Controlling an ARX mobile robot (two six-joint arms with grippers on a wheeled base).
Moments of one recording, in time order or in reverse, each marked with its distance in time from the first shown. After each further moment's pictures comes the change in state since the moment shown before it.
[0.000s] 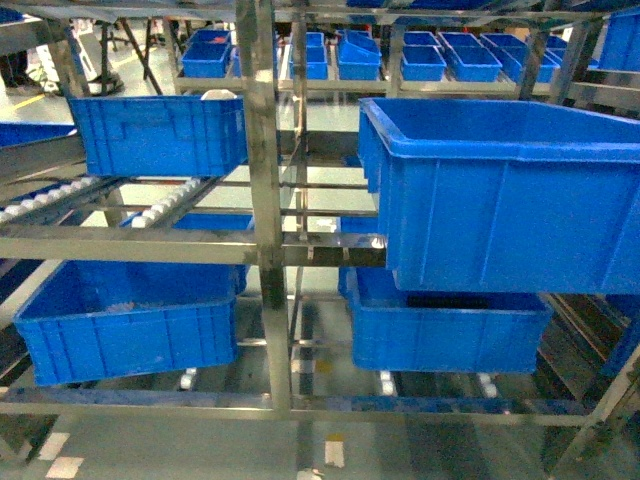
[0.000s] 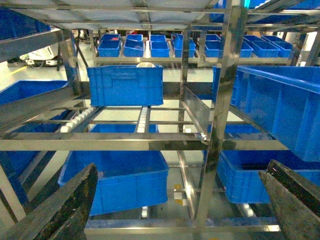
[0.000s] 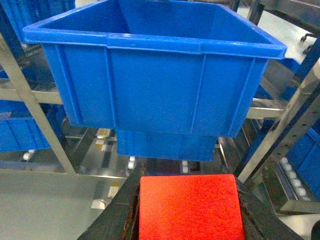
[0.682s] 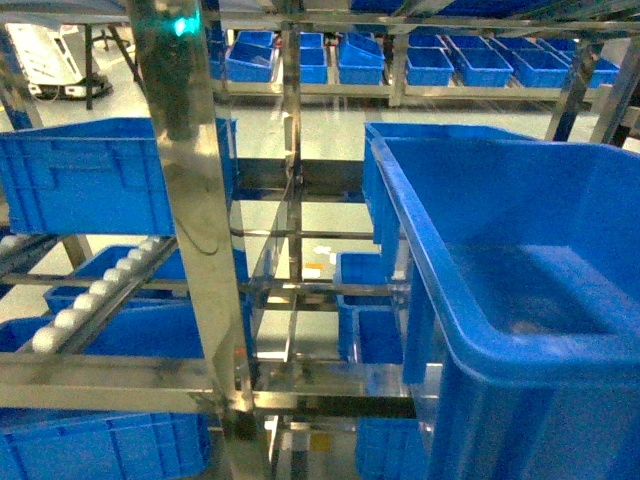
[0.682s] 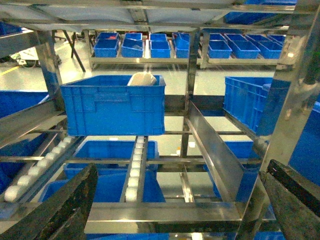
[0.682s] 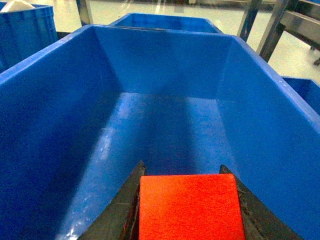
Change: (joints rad) left arm 0.000 0.000 0.000 -0.002 -0.002 0.000; right arm 0.000 0.000 -0.001 0.006 0.001 0.000
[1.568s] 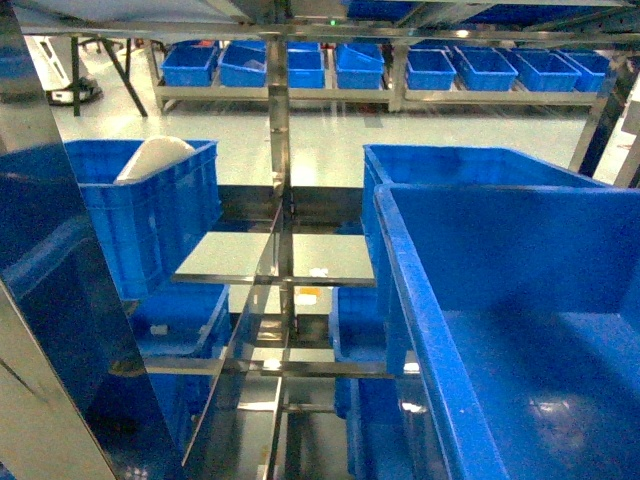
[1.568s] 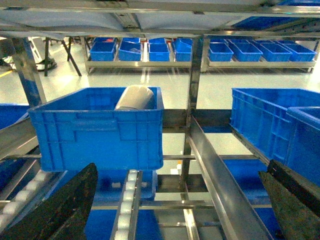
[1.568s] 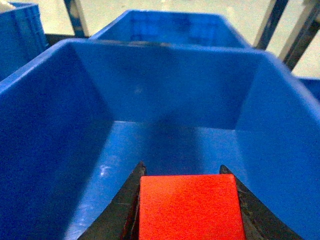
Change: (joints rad) left arm 0.000 0.000 0.000 0.001 0.002 0.000; right arm 0.025 0.075 0.011 0.020 0.000 0.017
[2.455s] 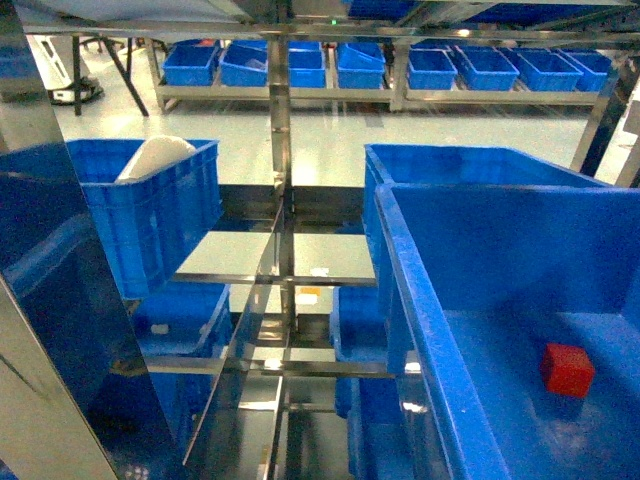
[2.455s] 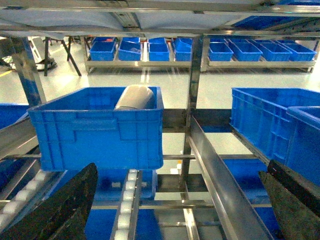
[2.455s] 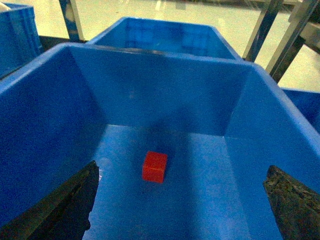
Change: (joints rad) left arm 0.000 0.000 0.000 0.000 0.000 0.000; right arm 0.045 0.034 -0.007 0.042 0.058 -0.026
